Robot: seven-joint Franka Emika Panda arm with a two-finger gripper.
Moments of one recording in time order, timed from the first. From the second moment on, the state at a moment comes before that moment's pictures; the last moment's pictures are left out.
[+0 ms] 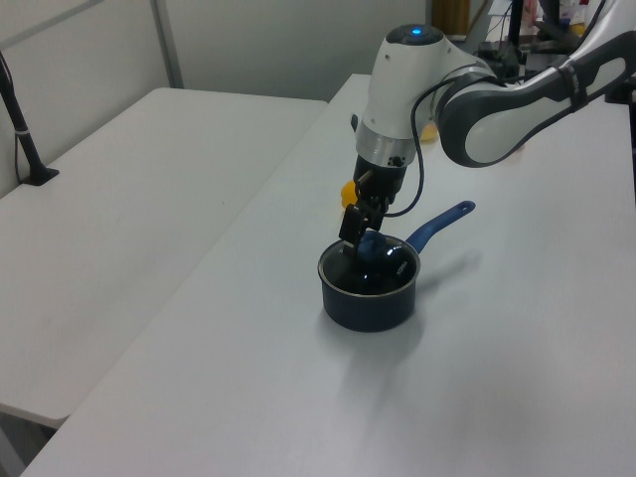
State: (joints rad) arm 0.30 0.44 0.20 -1.55 -0.19 2.21 0.62
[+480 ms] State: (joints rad) arm 0.30 0.45 0.21 -1.55 -0.22 2.21 0.61
